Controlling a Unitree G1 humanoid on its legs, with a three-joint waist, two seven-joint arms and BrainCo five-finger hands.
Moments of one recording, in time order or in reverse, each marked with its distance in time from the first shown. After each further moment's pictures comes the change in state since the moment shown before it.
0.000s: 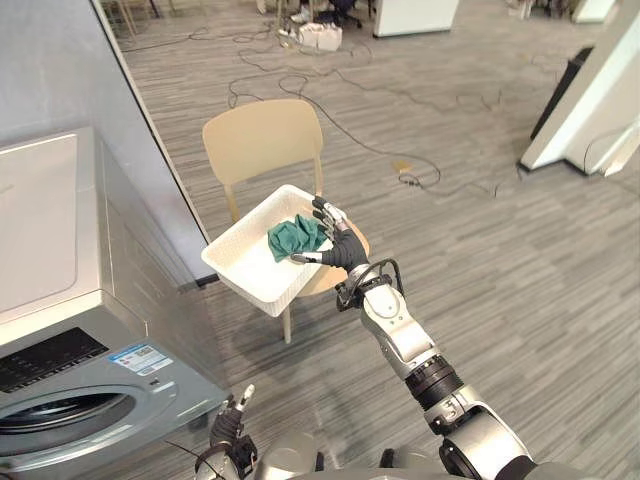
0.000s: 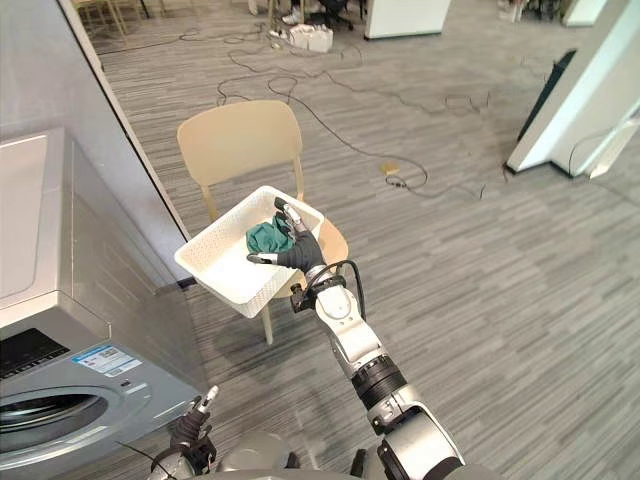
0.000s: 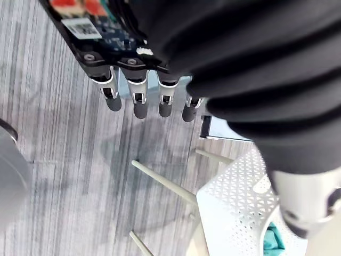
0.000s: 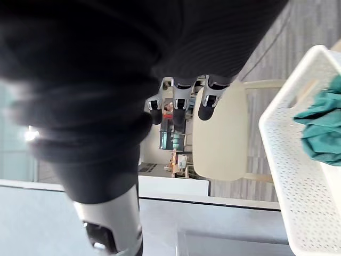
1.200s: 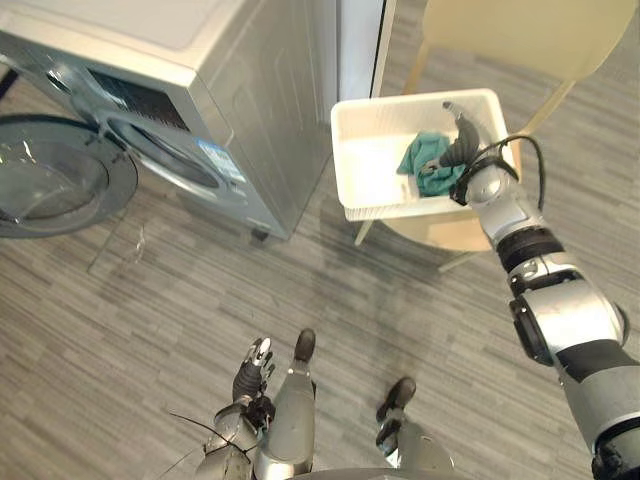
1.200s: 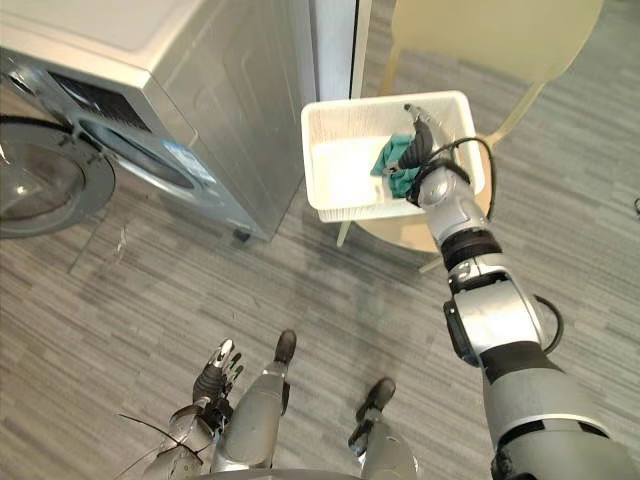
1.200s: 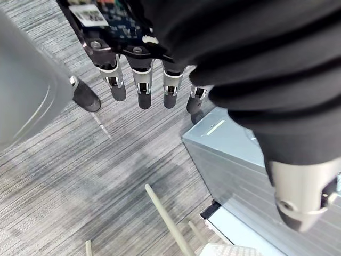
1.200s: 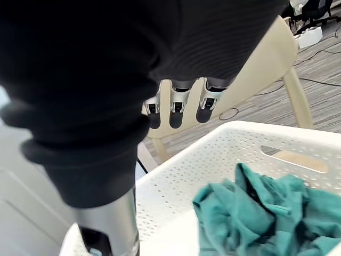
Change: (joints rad) left arm -0.007 0.021 -0.211 -0.306 -0.218 -0.023 -0.086; right arm -0.715 -0.513 -0.075 0.749 -0.476 0.139 -0.062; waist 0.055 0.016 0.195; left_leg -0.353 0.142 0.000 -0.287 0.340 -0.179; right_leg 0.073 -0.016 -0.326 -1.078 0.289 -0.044
